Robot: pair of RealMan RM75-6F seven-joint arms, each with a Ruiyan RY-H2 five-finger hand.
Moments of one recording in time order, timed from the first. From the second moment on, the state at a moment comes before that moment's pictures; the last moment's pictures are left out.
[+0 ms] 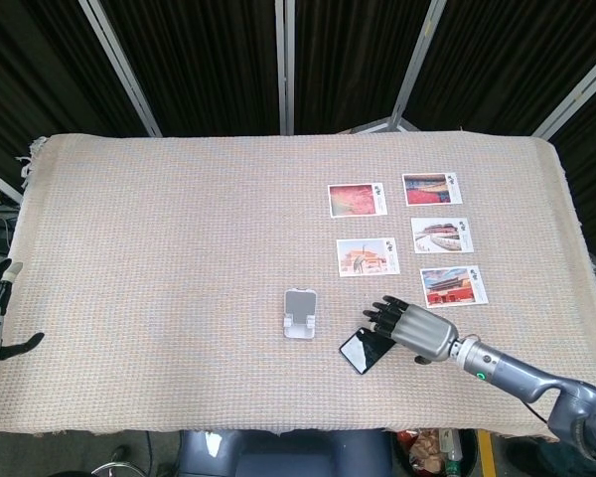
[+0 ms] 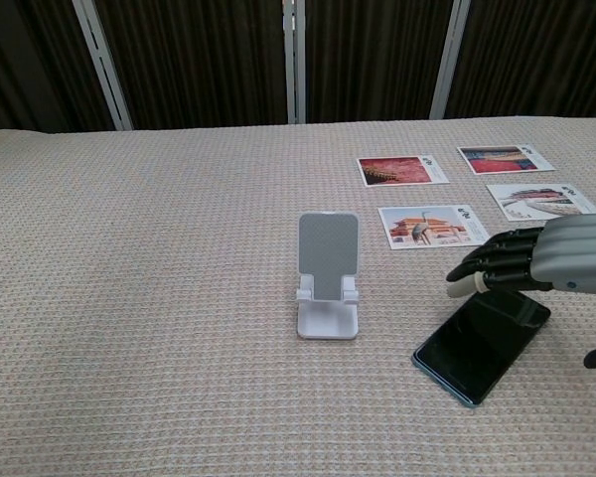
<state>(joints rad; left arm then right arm) -0.11 -1.16 -0.09 -1.57 1.37 1.43 0.08 0.70 -1.32 -0.13 -1.16 -2.07 1.02 0.24</state>
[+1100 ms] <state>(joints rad) -0.10 -1.16 -0.09 -1.57 1.37 1.45 0.07 0.74 -1.43 -0.19 -1.11 -1.99 1.04 0.10</state>
